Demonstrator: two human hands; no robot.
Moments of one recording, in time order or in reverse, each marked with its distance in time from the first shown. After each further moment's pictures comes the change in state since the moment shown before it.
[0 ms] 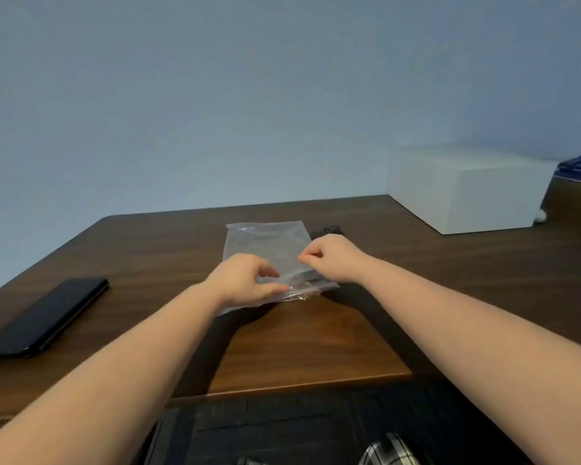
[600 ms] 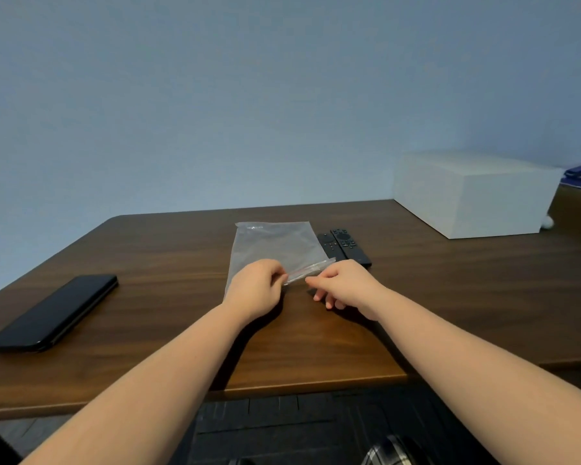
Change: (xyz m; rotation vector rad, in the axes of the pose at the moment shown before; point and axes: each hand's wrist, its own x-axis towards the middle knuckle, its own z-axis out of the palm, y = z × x) left_hand 0.000 0.000 0.035 -0.140 0.267 -0.072; right_hand -0.033 -0.008 0.026 0.520 -0.006 0.346
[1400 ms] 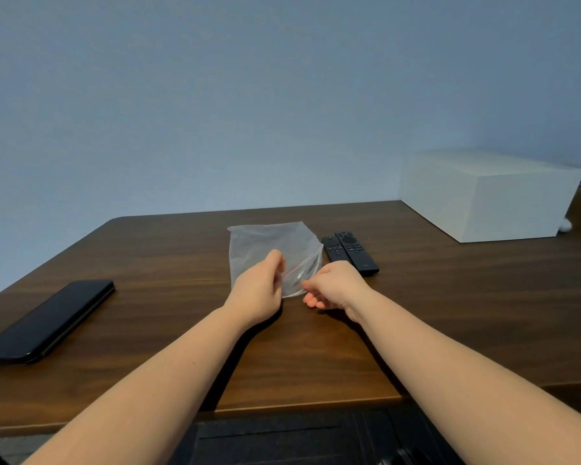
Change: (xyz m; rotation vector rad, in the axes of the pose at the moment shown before) left_hand 0.010 -0.005 0.002 -0.022 -0.003 0.046; right_hand 0.027 -0.013 0.016 0.284 0.010 0.184
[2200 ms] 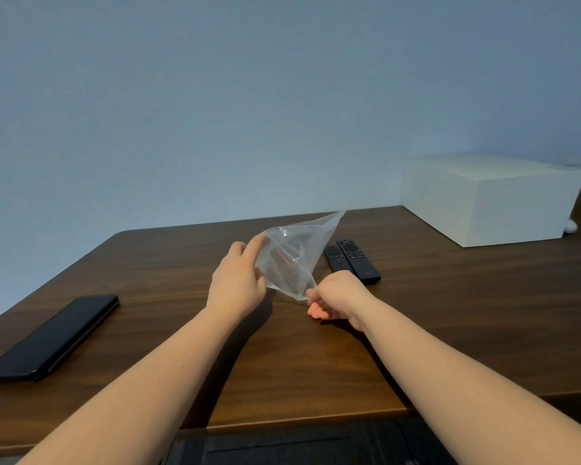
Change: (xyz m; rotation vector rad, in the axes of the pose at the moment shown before) left_hand 0.009 -0.005 -0.027 0.113 0.254 -0.070; right_hand 0.005 -0.001 -0.004 0.163 -0.140 0.193
